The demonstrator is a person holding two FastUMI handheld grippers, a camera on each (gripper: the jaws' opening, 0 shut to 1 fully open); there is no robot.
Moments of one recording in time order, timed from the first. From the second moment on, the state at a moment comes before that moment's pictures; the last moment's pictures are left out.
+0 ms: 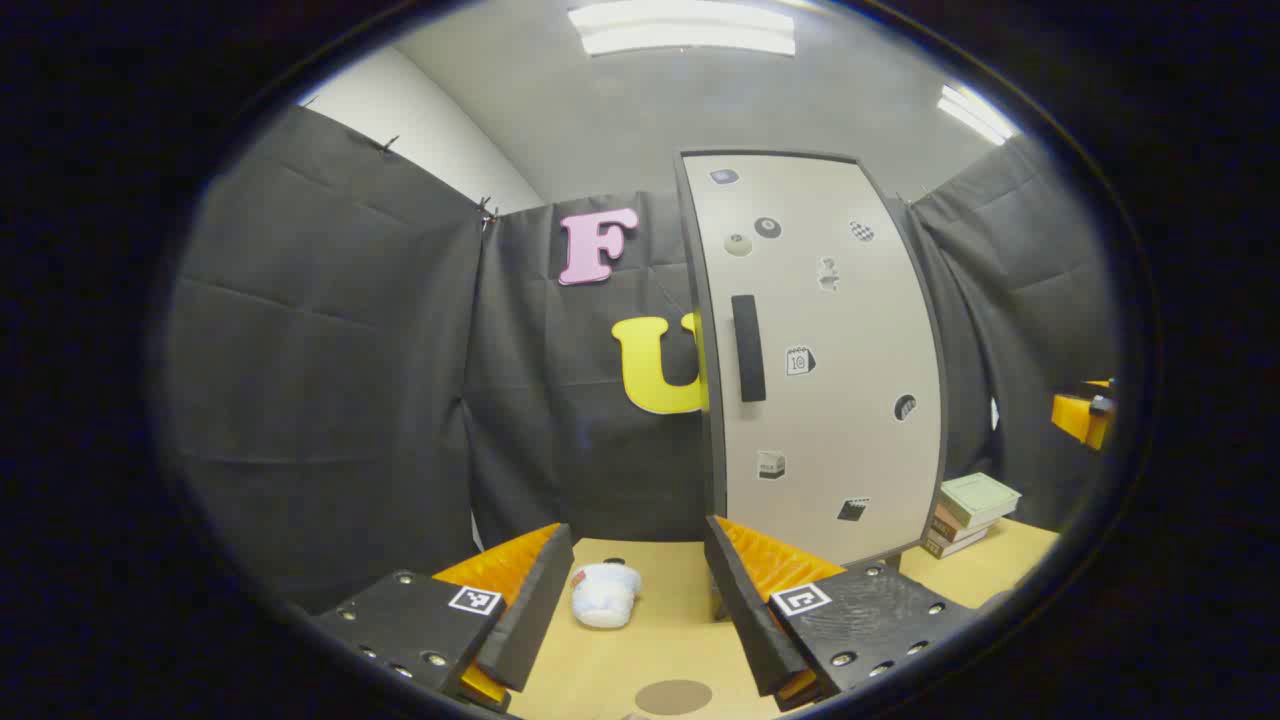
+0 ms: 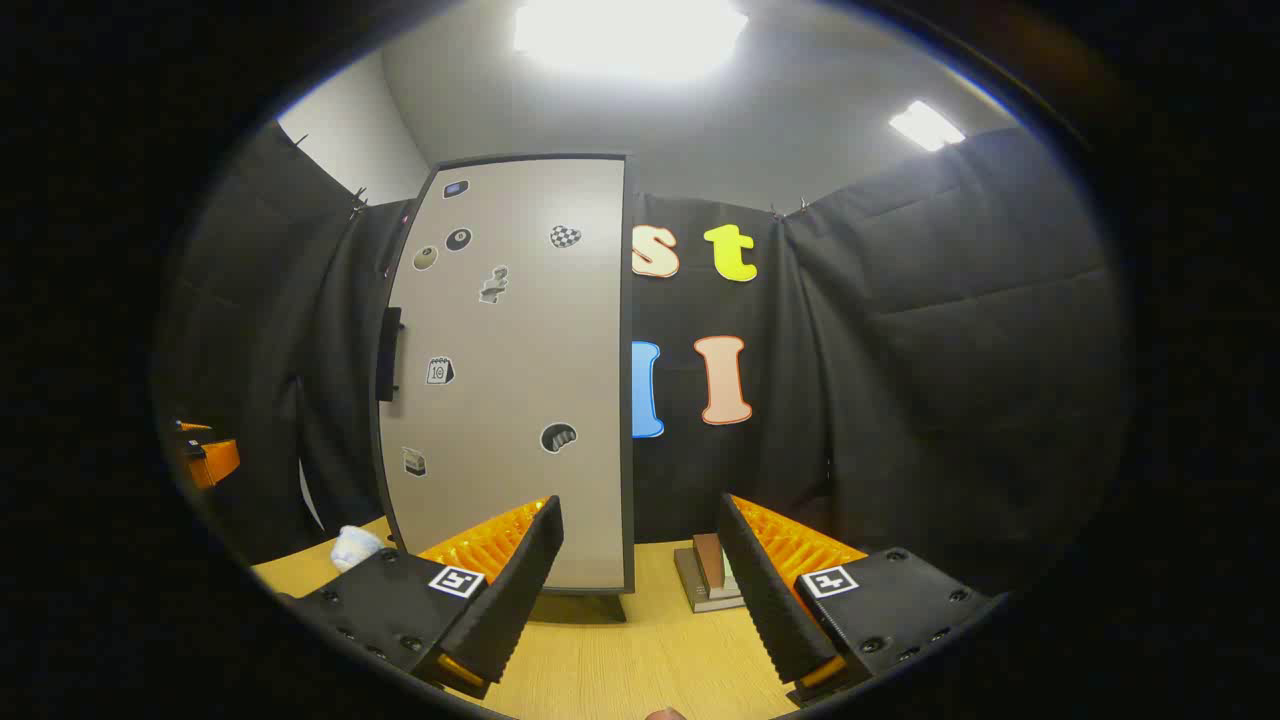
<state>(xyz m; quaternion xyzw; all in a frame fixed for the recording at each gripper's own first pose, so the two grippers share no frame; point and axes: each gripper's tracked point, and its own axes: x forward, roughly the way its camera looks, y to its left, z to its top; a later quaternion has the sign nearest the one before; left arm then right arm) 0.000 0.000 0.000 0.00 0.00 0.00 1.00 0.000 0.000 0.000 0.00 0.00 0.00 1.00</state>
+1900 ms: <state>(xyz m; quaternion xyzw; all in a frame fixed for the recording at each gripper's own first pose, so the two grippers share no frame) -0.078 0.141 -0.007 0.04 0.00 0.15 0.99 0.099 0.192 0.097 0.01 -0.03 0.17 0.99</state>
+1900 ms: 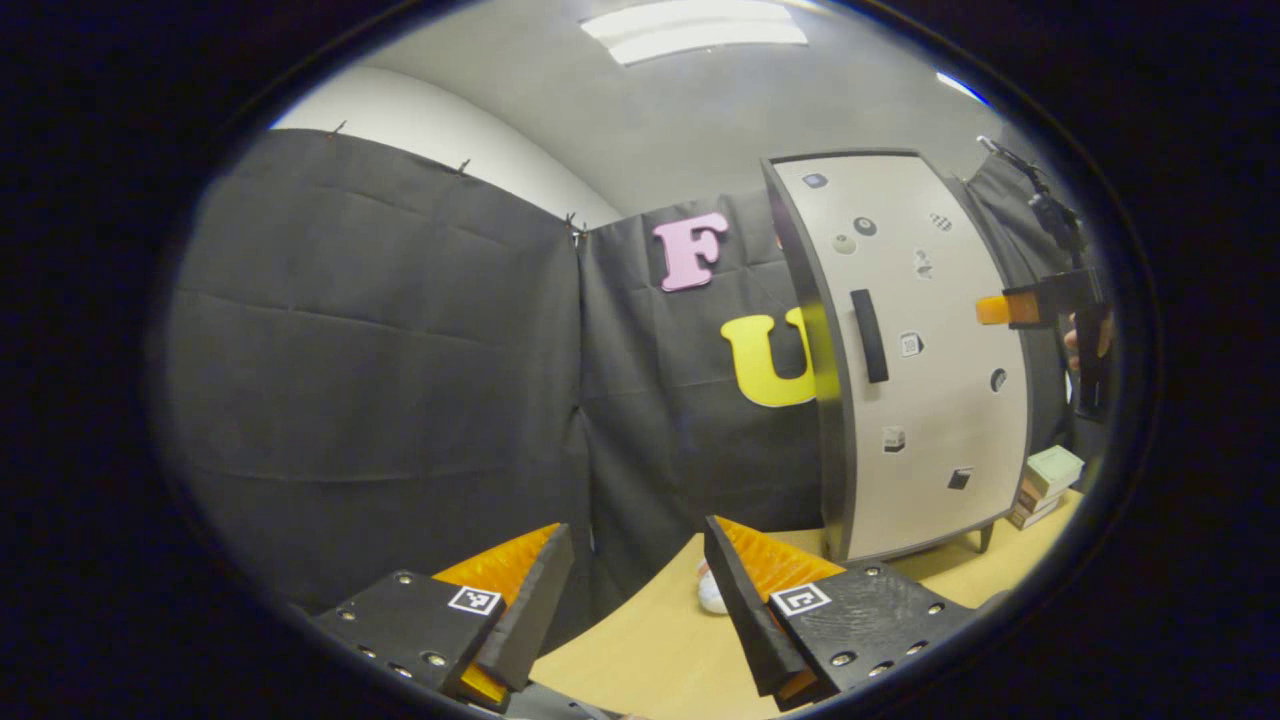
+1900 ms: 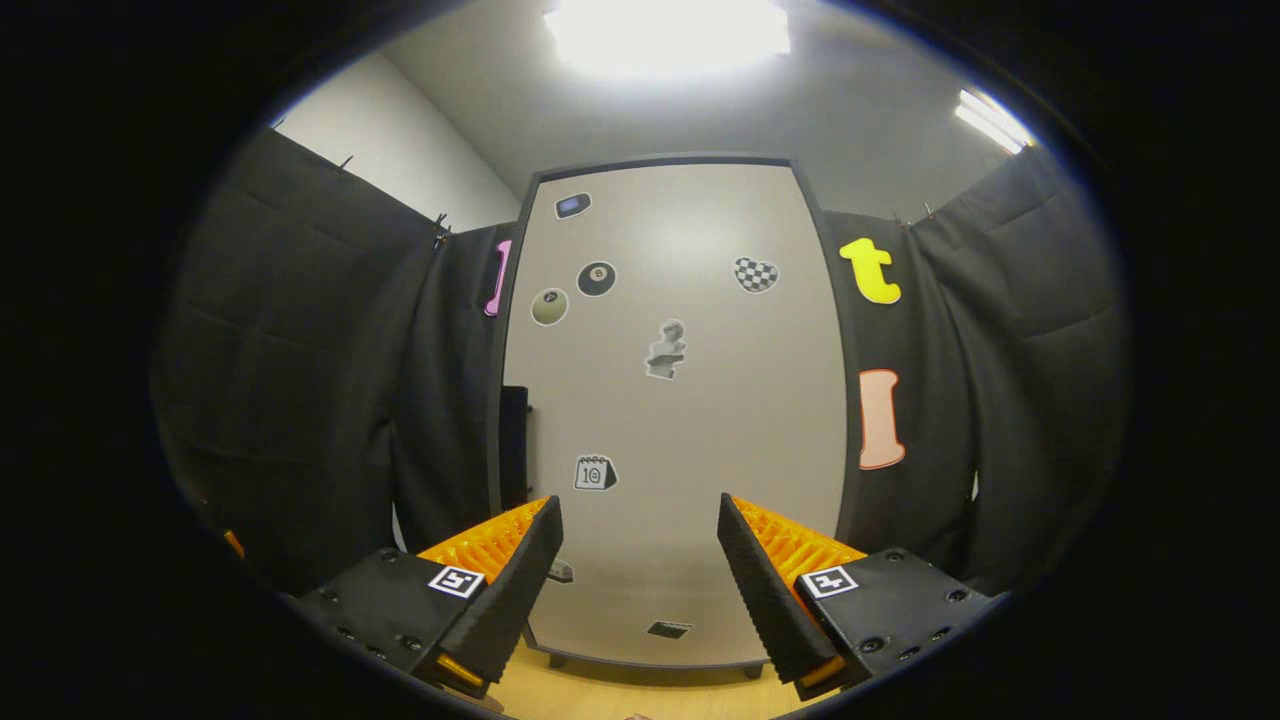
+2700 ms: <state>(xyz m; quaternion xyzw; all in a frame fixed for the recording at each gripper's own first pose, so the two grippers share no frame) -0.146 0.254 -0.024 0.05 0.03 0.26 0.96 0.173 0.326 0.104 0.03 0.02 0.20 0.98</state>
